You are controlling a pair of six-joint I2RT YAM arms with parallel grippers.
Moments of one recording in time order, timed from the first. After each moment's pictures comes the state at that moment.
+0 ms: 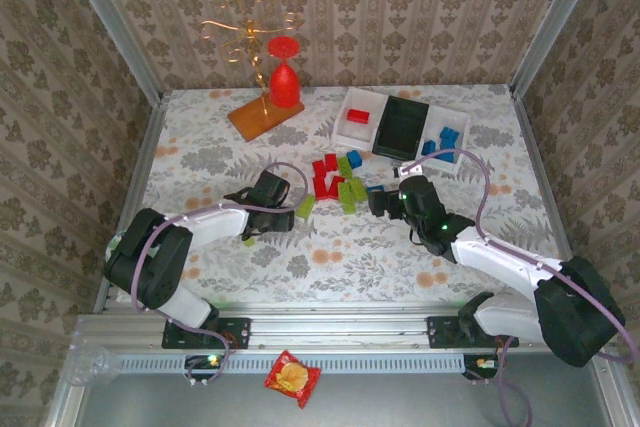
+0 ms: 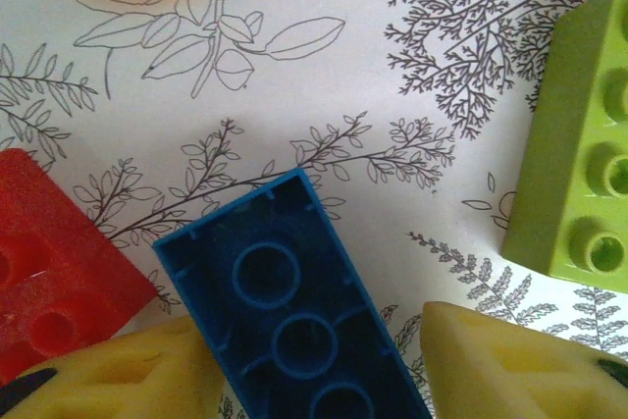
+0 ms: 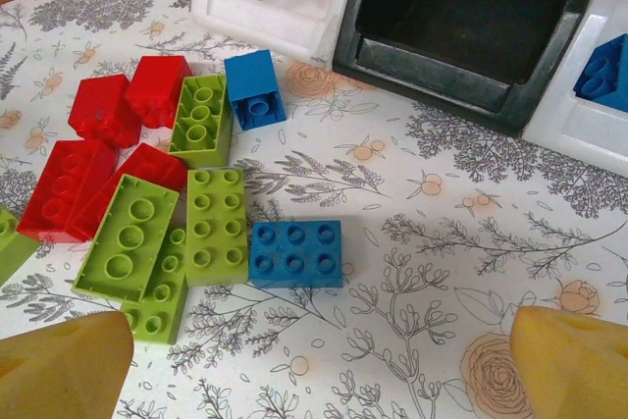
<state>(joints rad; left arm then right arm) -0.60 1.54 0.73 -0.29 -0.09 -0.41 0.55 1.19 0.56 0.04 0.29 0.29</state>
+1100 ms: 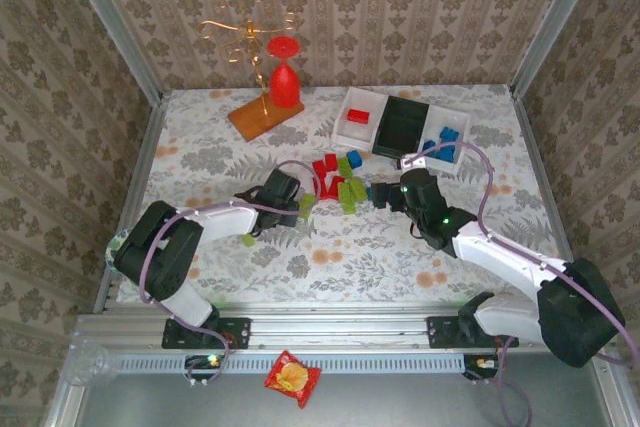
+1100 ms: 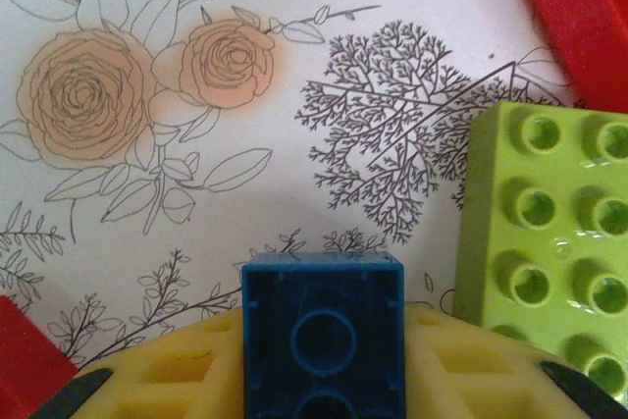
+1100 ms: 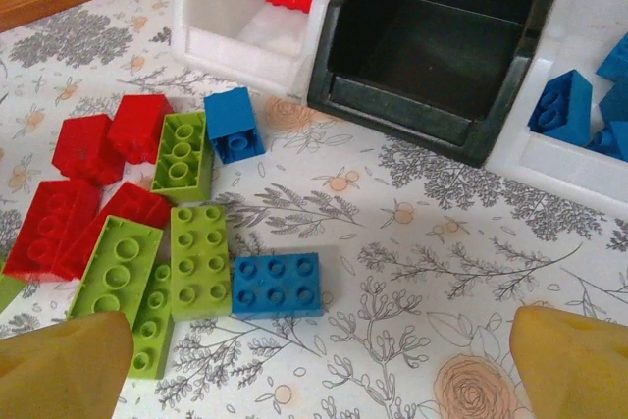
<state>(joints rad) -0.65 1.61 0.76 -0.17 -0.18 -0.30 0.53 1.19 0.62 -0.02 0.33 0.30</state>
